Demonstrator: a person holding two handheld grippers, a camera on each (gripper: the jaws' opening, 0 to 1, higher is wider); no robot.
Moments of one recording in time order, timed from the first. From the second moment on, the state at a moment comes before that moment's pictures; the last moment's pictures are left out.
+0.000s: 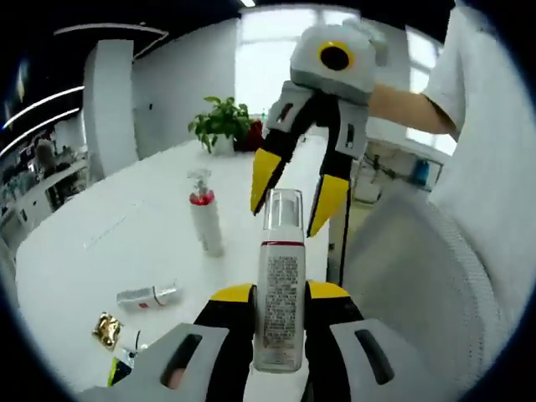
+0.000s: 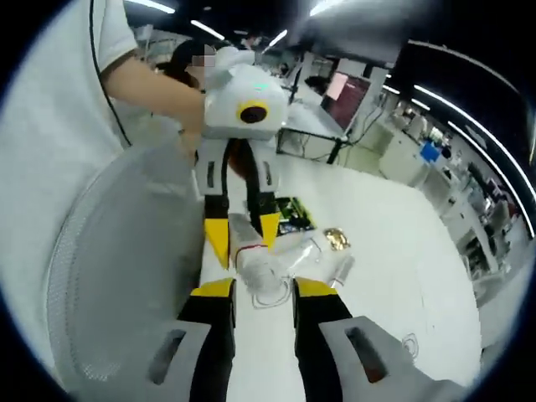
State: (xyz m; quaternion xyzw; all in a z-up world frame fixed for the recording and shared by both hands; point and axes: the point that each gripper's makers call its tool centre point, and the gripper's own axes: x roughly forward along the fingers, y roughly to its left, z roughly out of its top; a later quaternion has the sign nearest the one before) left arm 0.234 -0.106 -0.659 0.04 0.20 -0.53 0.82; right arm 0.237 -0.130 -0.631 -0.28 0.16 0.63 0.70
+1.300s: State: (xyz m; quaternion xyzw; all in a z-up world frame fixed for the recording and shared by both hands) left arm 0.198 -0.164 -0.581 -0.16 0.11 -0.62 0.76; right arm 0.201 -0.137 -0.554 0.13 0.09 0.64 0.75
